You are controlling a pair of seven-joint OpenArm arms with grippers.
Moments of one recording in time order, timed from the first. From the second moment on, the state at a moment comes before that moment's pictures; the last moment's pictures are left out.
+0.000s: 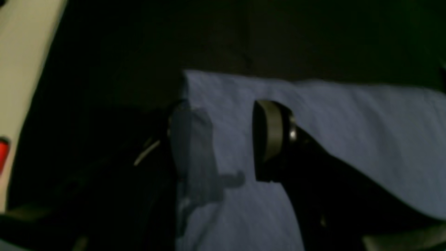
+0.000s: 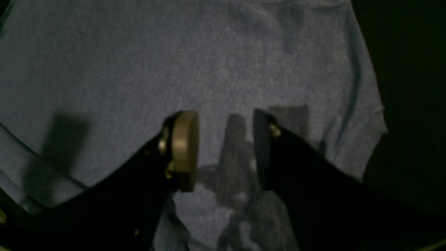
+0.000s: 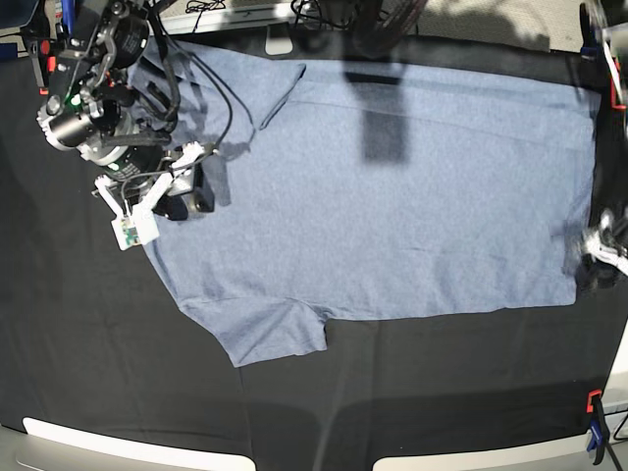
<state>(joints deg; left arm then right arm) -12.4 -28.8 -17.5 60.6 -31.6 -28.1 26.7 -11.5 4.1 21.1 115.2 26.7 33.9 -62.2</state>
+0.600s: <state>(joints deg) -33.6 -28.5 -16.7 13.4 -22.5 -29.0 7.3 -11.5 4.1 21.0 115.2 30.1 33.9 -62.2</state>
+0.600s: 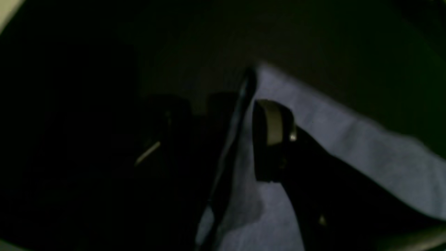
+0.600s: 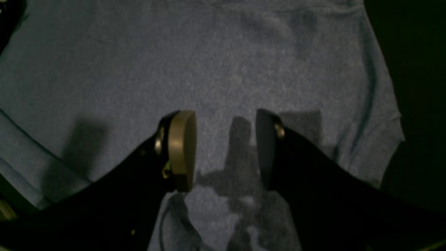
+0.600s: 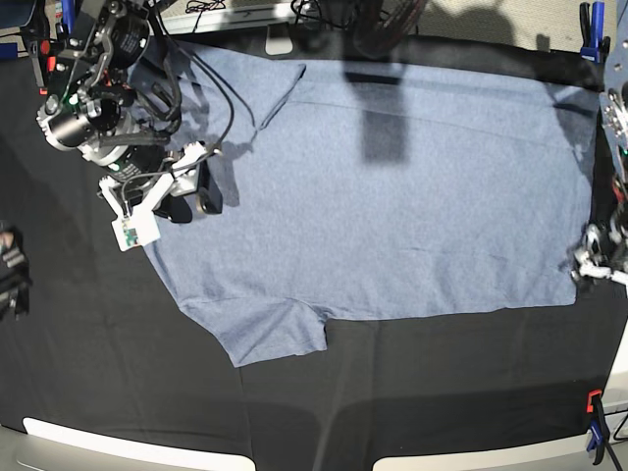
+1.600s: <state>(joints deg) -34.4 -22.9 -16.8 13.0 -15.9 -28.1 6.6 0.9 8.2 16.5 101.6 27.1 34.0 -54.6</state>
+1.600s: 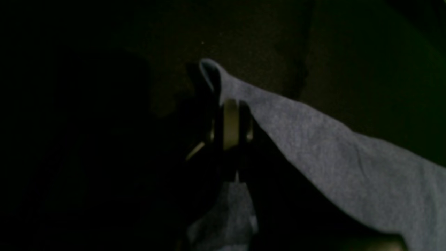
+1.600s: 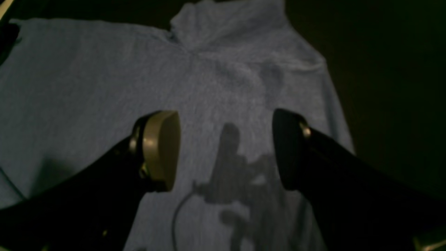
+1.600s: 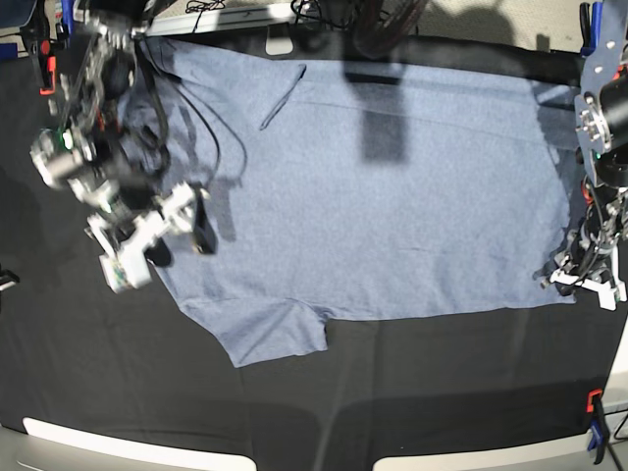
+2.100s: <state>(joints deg) -34.5 -23.0 -17.0 13.1 -15.9 -28.1 8.0 38.6 10.5 4.3 50.8 13.1 32.0 -52.8</state>
